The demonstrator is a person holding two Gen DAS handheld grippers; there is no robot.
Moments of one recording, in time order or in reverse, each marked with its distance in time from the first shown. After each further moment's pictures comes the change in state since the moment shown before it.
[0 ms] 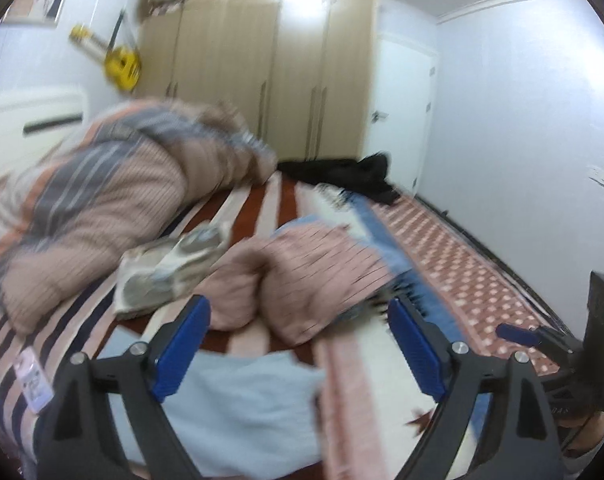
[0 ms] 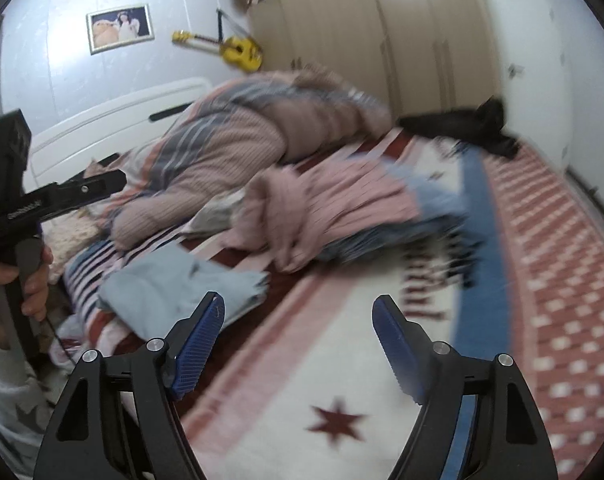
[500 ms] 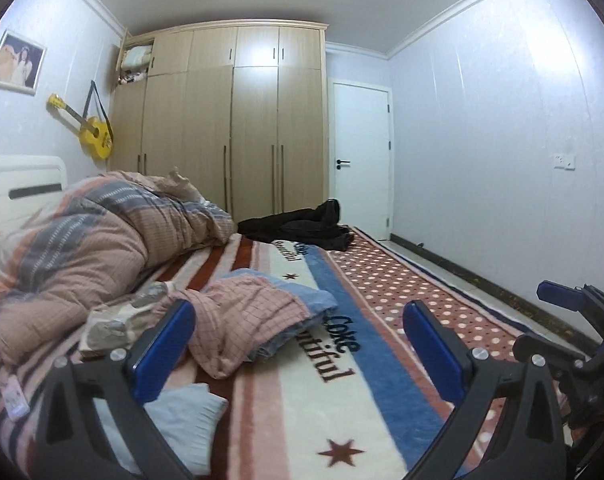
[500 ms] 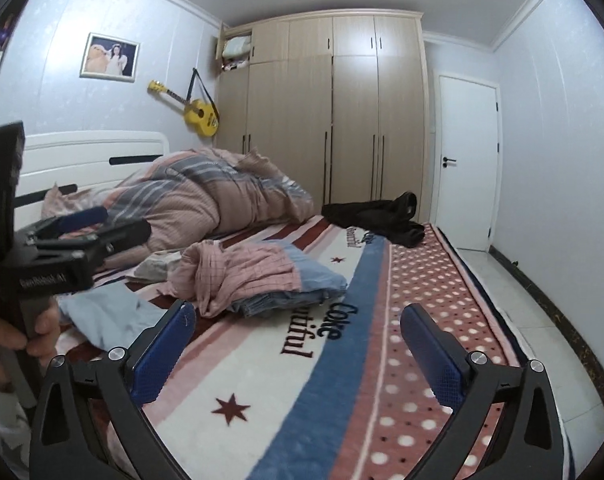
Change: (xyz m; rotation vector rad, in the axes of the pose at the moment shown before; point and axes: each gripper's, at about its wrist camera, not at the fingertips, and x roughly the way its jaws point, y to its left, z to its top) left arm -0.037 -0.117 -0.024 0.096 -0.197 -0.052; right arm -0.140 -0.017 -0.017 -0.083 -0.245 -0.226
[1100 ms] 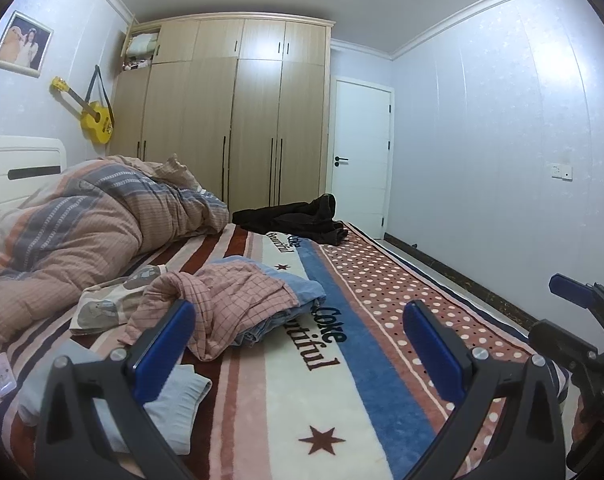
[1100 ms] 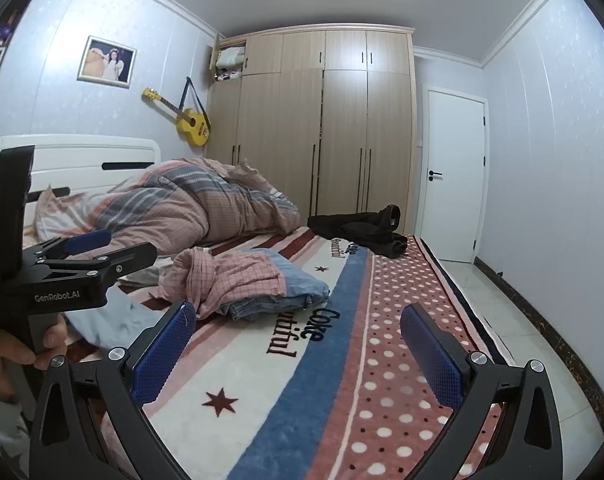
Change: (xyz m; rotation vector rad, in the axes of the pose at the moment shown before) left arm -0.009 -0.011 -0.013 -0.038 0.016 -0.002; right arm -0.030 0.000 0.000 -0.026 -0.038 -0.053
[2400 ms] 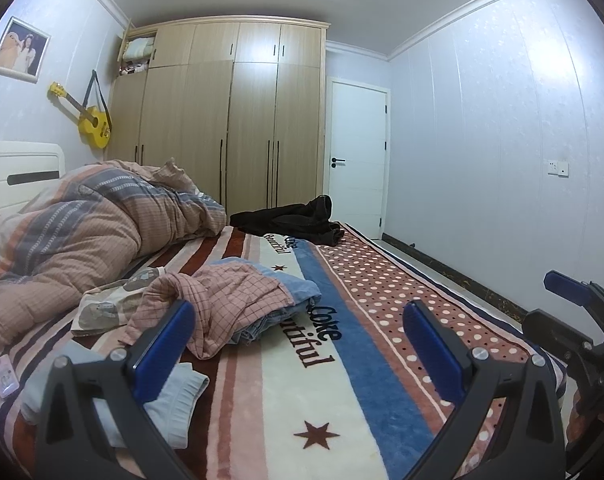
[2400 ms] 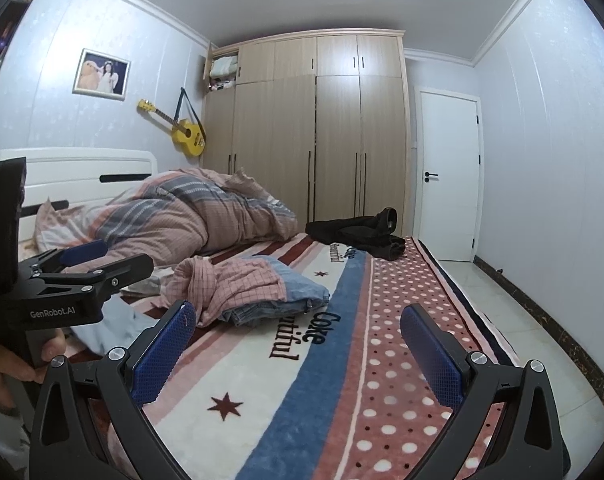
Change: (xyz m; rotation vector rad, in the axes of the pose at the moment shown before) left arm -0.012 -0.007 -0.002 0.012 -0.004 -0.009; right arm -0.002 0.007 -0.003 0.036 -0.024 -0.014
